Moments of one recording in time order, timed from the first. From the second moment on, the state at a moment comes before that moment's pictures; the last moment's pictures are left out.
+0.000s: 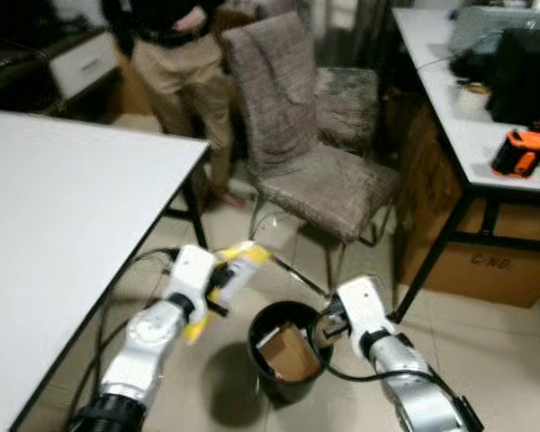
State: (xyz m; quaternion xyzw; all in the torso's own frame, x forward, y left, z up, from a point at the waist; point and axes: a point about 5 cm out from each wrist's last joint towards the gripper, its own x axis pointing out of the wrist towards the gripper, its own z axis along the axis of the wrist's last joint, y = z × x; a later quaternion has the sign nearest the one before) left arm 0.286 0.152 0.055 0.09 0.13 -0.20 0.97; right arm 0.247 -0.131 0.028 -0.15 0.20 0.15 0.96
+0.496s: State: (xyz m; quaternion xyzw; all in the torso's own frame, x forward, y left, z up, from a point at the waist) left arm 0.285 0.153 0.057 0.09 0.13 -0.21 0.97; right arm 0.271 -0.121 0.033 -0.15 0.18 0.17 0.96
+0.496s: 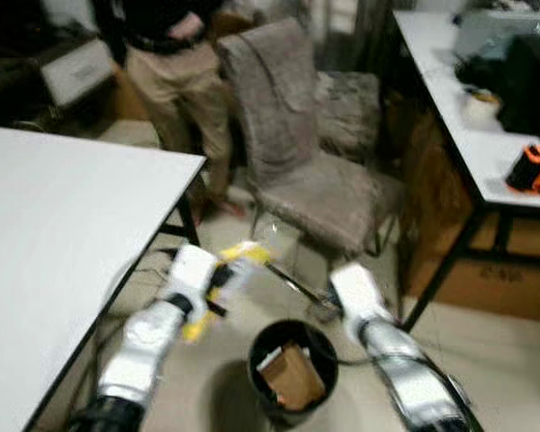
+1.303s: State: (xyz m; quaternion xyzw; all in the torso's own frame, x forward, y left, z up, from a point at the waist) left arm 0.254 0.170 0.074 0.12 0.12 -0.22 0.96; right arm 0.304 -0.119 0.019 -0.16 0.21 0.18 0.95
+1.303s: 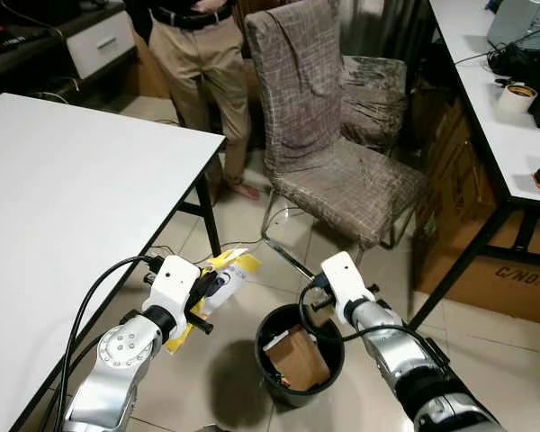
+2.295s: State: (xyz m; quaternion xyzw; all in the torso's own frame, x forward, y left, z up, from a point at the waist) left arm 0.303 0.088 0.037 0.02 0.19 -0.25 0.95; right arm 0.226 -0.157 0.062 -0.16 0.14 0.24 0.95
